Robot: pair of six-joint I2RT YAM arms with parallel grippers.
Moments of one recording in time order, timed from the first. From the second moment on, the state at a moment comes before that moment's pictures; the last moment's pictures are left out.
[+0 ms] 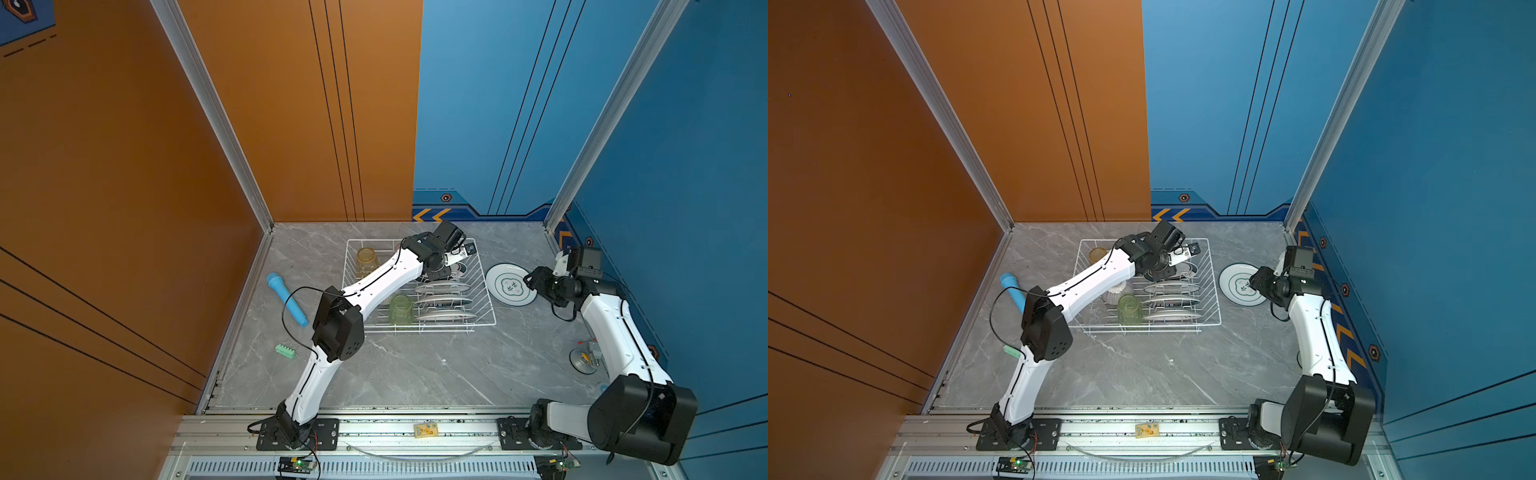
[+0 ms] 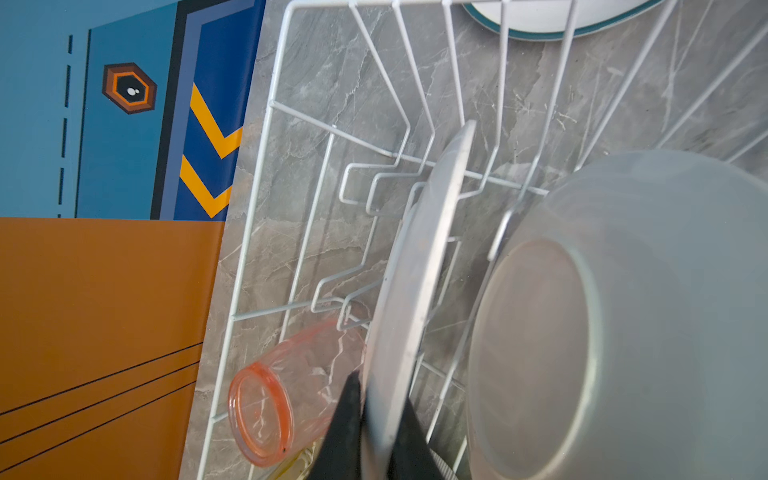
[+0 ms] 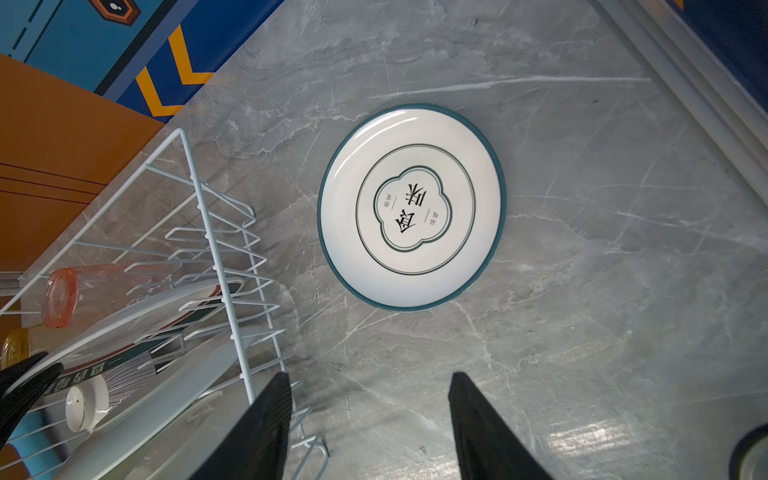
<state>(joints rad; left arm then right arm) -0.79 2.24 2.20 -0.89 -0.24 0.61 -0.22 1.28 1.06 -0.69 -0.23 0.40</state>
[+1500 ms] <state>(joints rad) -0.78 1.94 2.17 -0.86 -0.26 0.39 -0.17 1.18 1.06 -0.58 -0.49 0.40</state>
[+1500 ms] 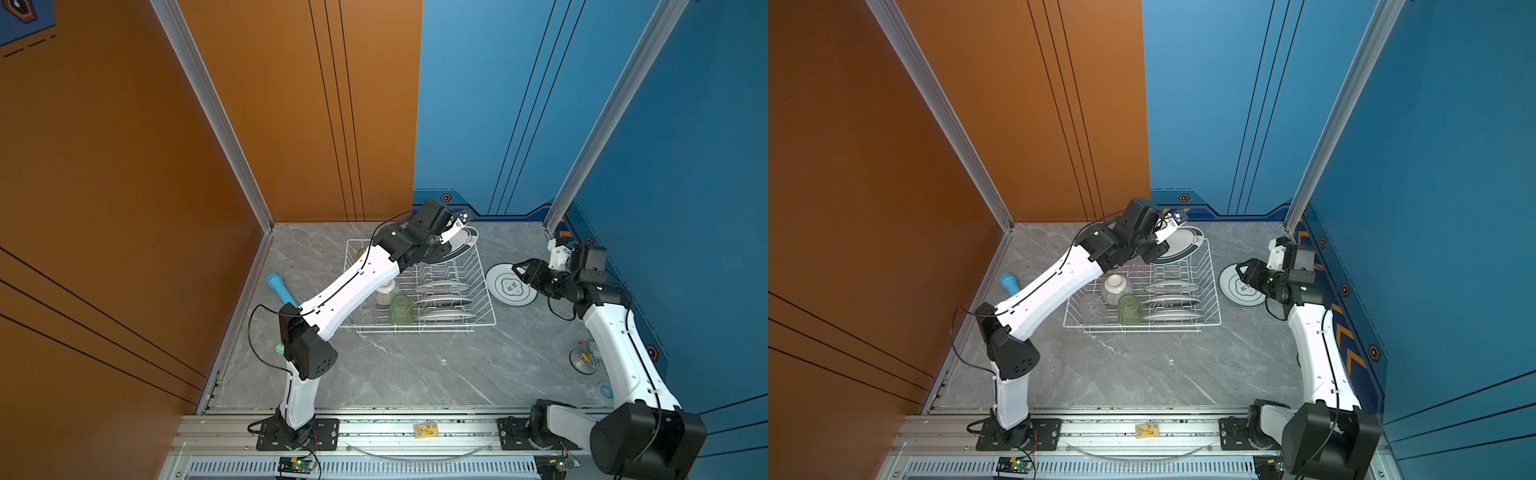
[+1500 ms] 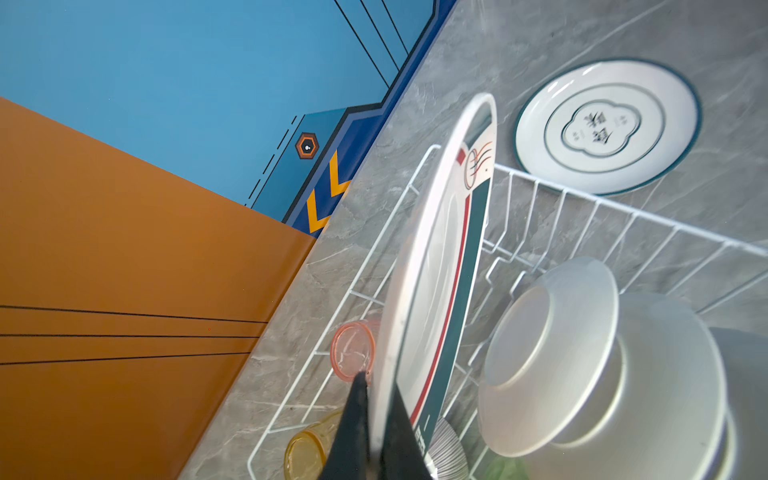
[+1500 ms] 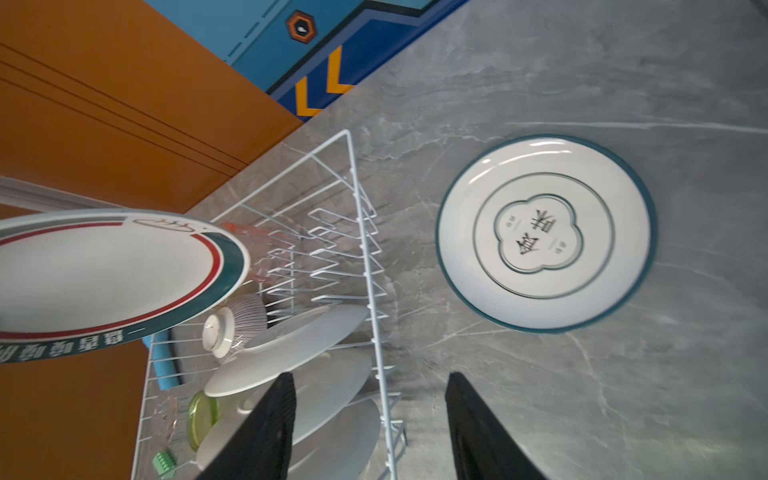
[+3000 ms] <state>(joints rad) -0.51 1.80 1.79 -0.27 0.69 -0.50 -0.01 1.24 0.93 0.20 -0.84 0.90</state>
